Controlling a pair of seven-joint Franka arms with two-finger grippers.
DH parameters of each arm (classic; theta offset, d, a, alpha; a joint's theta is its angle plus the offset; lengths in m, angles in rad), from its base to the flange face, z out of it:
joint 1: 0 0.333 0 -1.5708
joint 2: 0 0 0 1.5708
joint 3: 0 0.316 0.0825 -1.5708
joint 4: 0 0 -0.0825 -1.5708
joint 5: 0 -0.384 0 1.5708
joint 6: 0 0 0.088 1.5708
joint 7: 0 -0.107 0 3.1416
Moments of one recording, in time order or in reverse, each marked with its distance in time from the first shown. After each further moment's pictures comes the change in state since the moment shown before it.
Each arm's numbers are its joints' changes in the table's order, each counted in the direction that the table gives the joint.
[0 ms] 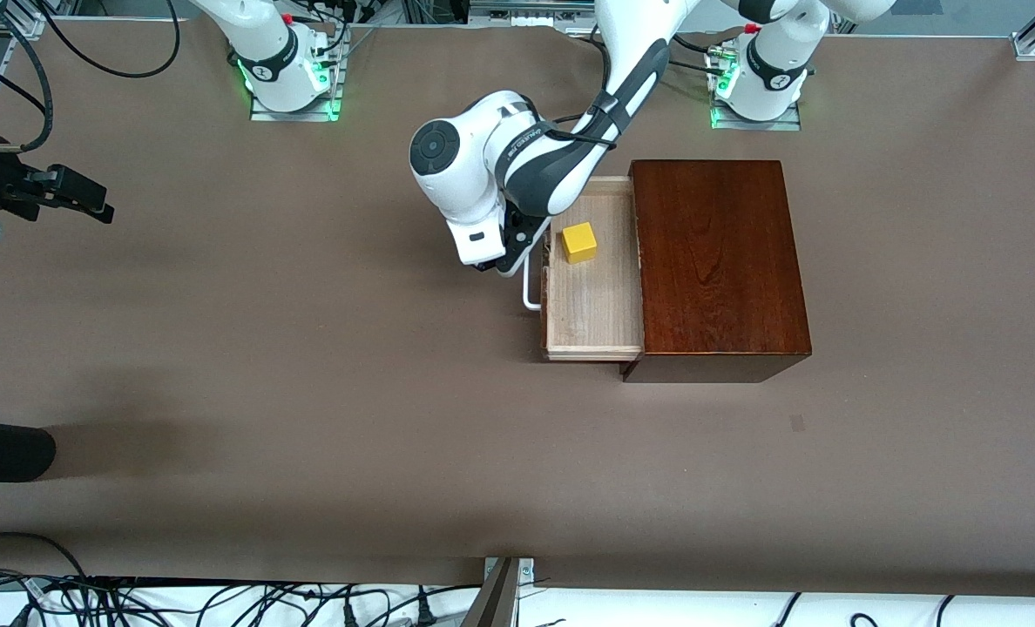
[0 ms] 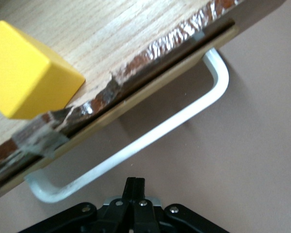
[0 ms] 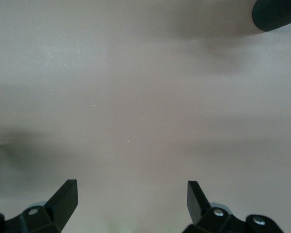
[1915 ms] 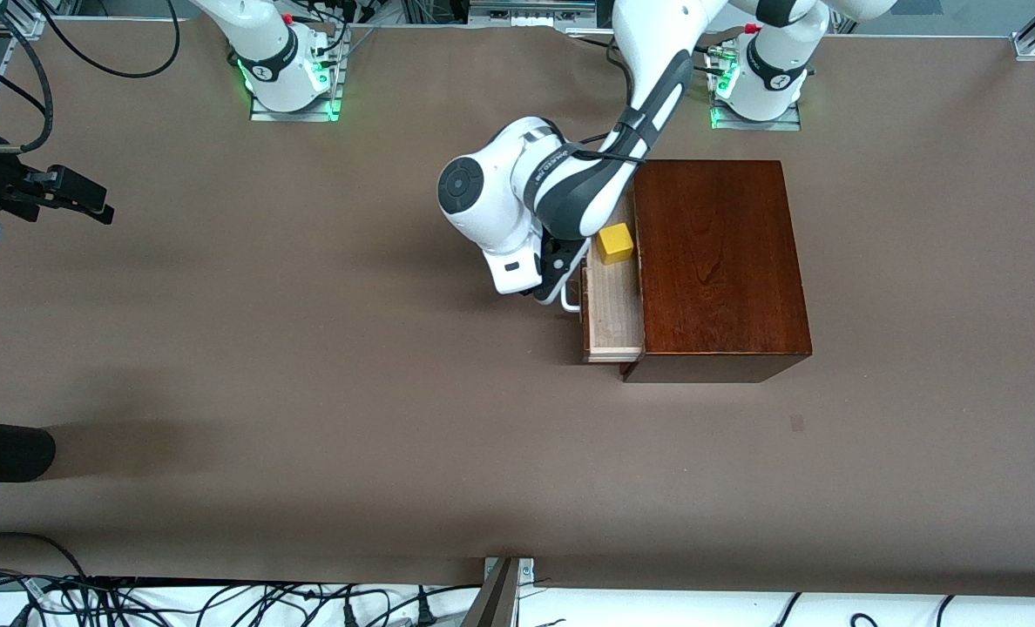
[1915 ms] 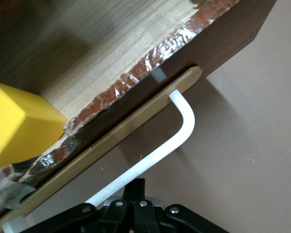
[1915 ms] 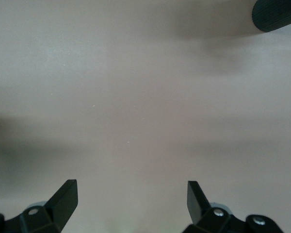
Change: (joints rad) left arm 0.066 -0.045 0.023 0.080 -0.091 0.079 -0.122; right arm 0.000 0.001 0.000 0.000 0.000 -0.003 0.000
